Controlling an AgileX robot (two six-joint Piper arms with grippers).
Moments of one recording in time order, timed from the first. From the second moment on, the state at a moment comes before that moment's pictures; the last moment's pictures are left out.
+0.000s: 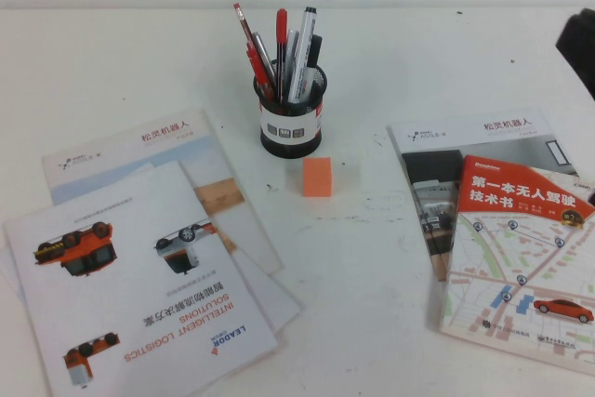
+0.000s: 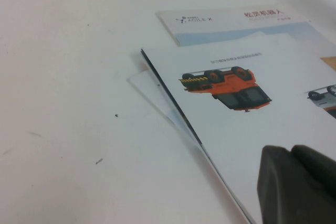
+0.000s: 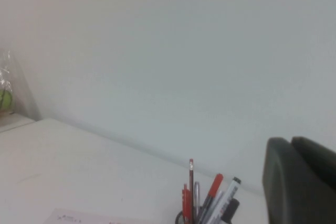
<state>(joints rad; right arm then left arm) 0.52 0.79 -0.64 -0.46 -0.26 0.40 -0.04 -0.01 0.02 -0.01 0.39 -0.13</state>
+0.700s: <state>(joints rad) 0.43 0.52 -0.51 -0.36 0.30 0.40 -0.04 -0.01 0.02 -0.01 0.39 -0.13</state>
